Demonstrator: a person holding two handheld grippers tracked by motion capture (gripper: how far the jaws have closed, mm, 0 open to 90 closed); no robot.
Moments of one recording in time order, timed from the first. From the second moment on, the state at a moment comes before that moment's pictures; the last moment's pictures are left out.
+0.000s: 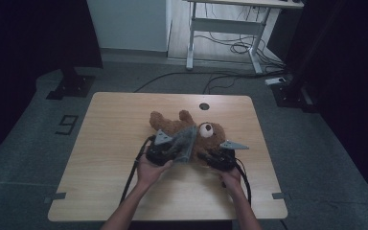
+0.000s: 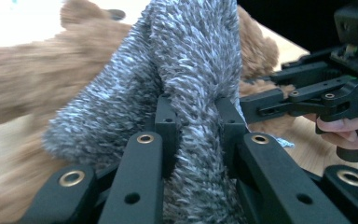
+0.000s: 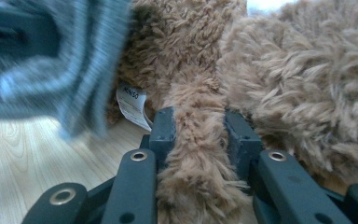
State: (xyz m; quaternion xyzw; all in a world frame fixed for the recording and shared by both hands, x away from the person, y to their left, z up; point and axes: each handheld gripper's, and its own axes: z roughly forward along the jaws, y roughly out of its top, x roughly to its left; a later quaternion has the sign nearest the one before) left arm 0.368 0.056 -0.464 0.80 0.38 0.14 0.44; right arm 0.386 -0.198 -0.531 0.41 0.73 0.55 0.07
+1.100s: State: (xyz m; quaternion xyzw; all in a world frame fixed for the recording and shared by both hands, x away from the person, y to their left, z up) left arm 0.370 0.159 -0.495 0.76 0.48 0.16 0.41; right arm 0.386 -0.200 -0.532 0.40 0.73 0.55 0.07
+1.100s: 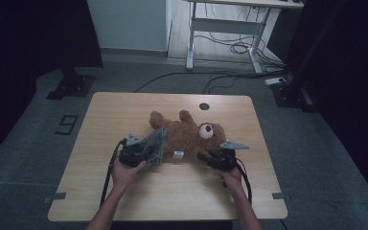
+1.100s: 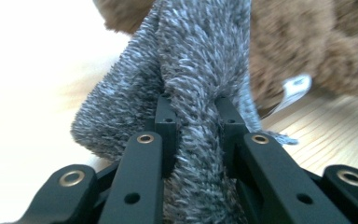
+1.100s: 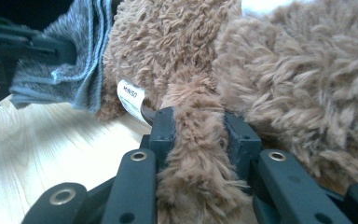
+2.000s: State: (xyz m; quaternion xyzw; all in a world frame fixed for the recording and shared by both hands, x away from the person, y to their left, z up) left arm 0.433 0.056 -0.452 0.81 0.39 0.14 0.40; right arm 0.385 -0.193 -0.536 0.40 0.75 0.53 0.06
